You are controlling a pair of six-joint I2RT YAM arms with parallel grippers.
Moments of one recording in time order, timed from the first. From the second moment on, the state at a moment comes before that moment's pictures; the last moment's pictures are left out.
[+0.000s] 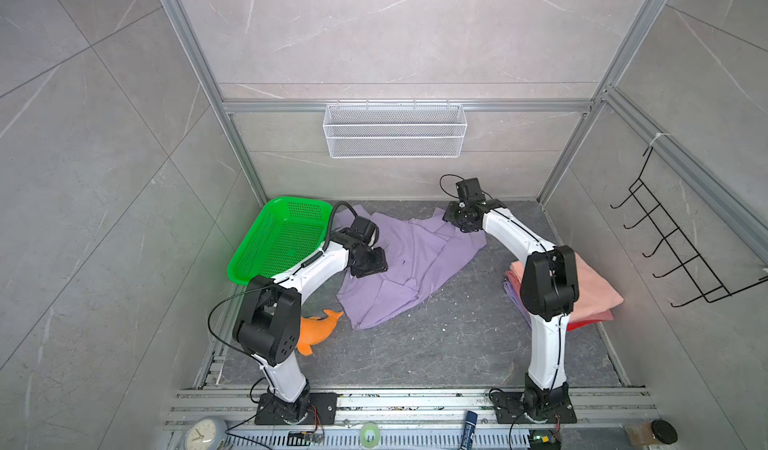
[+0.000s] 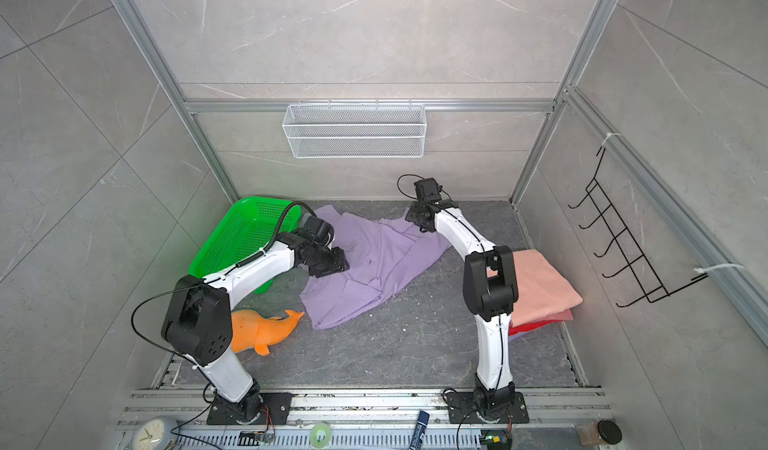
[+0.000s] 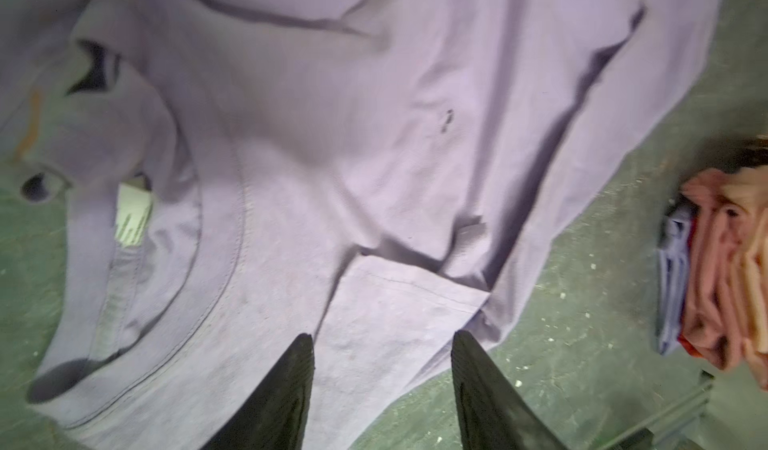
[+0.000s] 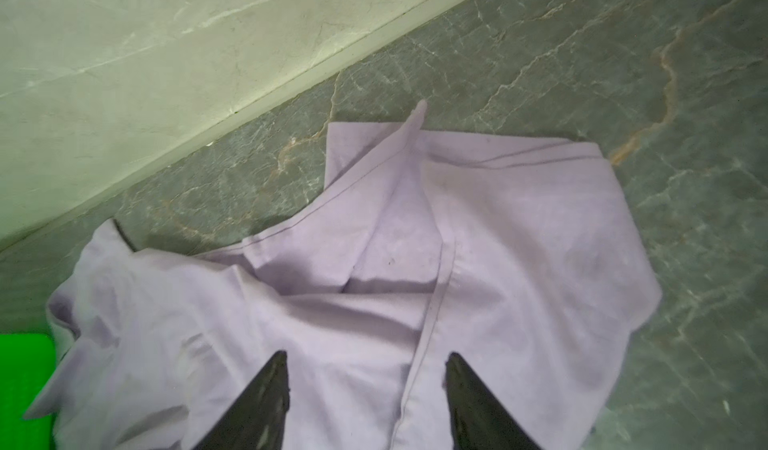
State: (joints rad) left arm -0.48 1.72 1.28 -0.70 0.18 -0.58; right arm 0.29 2.17 1.89 -0.62 0.11 0.60
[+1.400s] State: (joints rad) left arm -0.61 1.72 1.34 -0.81 0.05 -0.66; right arm 0.21 2.40 2.23 -1.03 0.27 0.43
